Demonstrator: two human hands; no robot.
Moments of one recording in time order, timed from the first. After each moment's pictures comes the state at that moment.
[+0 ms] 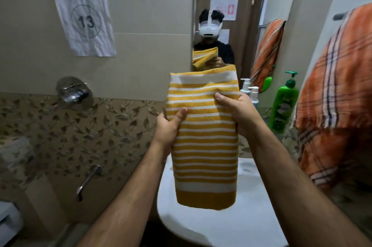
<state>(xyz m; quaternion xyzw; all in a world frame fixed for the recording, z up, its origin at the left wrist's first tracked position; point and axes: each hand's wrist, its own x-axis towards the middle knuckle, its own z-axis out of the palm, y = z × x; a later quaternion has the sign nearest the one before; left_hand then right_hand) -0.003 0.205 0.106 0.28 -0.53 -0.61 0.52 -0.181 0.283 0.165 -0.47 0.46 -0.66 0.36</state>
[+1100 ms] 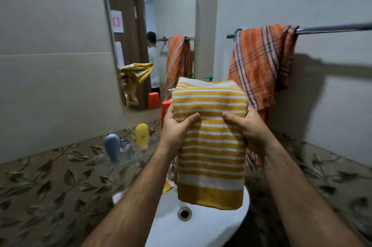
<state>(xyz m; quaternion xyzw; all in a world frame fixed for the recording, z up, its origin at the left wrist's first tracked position) -0.080 0.172 0.141 -0.03 -0.62 -0.71 0.32 -0.148 0.355 0.167 -0.28 0.58 -0.76 0.09</state>
